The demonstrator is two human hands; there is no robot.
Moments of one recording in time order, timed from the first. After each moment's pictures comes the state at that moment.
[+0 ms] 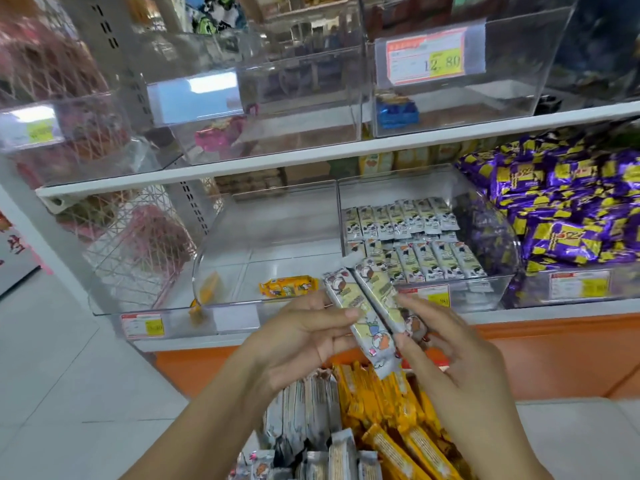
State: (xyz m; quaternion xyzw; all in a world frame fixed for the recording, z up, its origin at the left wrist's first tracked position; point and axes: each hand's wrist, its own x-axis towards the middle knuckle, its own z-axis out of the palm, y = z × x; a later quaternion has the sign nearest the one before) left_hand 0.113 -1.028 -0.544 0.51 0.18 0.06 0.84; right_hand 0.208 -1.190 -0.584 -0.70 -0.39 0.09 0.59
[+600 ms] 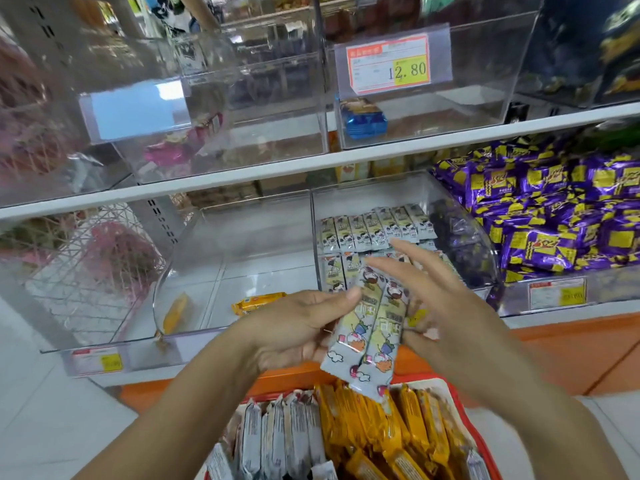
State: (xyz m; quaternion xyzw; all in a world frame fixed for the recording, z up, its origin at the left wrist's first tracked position) left_hand 0.161 -1.007 -0.531 0.65 0.21 -0.10 0.72; right_hand 0.271 -1.182 -0.535 -0.76 -0.55 0.07 0.34
